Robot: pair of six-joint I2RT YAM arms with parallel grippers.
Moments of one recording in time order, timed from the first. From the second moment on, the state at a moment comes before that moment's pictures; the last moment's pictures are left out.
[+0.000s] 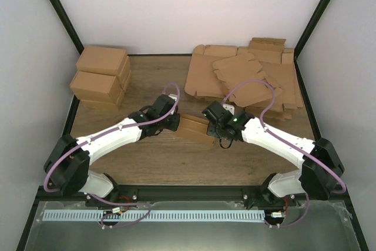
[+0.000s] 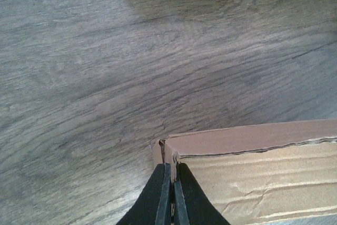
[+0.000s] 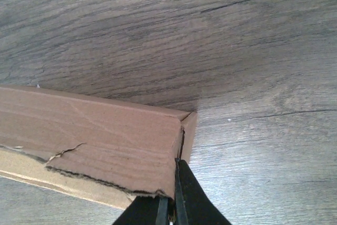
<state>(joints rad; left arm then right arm) -0.75 1.44 0.92 -0.35 -0.13 -0.36 0.82 1.36 0.98 -0.78 0.24 0.97</state>
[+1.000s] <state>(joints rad) -0.78 1.38 0.81 -0.23 -0.18 -0.38 0.85 1.36 0.93 -0.71 0.29 1.03</state>
